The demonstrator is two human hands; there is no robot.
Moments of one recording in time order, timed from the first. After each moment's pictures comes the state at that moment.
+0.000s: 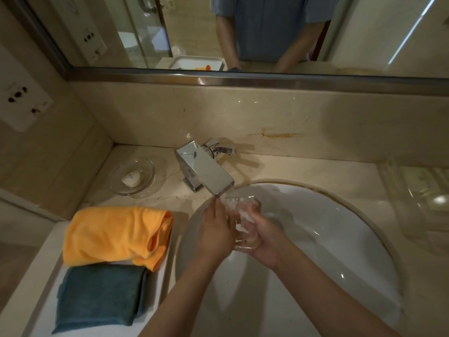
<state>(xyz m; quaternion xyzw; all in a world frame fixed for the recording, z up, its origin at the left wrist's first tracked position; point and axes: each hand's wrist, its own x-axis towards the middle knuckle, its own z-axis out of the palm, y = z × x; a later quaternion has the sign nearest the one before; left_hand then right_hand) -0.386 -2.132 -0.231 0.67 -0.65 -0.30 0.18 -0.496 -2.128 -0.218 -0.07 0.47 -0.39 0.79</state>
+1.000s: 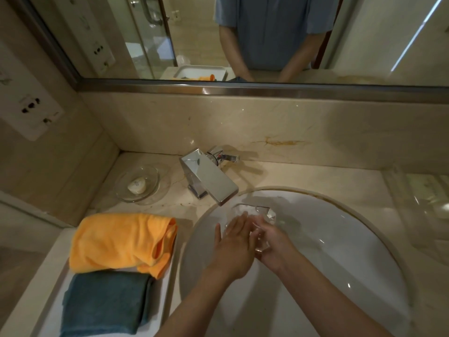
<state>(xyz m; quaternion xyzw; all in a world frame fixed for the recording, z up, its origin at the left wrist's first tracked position) -0.403 -2.119 -0.221 0.60 -0.75 -0.29 0.00 -0.504 -2.131 -0.224 -0.04 0.53 -0.41 0.74</state>
